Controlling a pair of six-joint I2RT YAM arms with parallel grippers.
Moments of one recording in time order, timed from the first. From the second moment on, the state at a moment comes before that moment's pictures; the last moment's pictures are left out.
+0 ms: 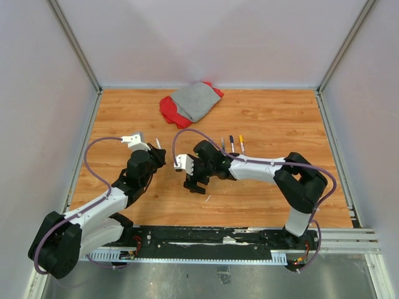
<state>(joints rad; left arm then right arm) -0.49 0.99 0.33 0.37 -0.35 -0.65 0.93 1.75 1.02 -0.12 -0.39 -0.48</state>
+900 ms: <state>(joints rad) -0.49 1.03 0.33 0.37 -0.31 -0.65 0.92 1.89 1.15 -0.14 -0.43 -0.48</state>
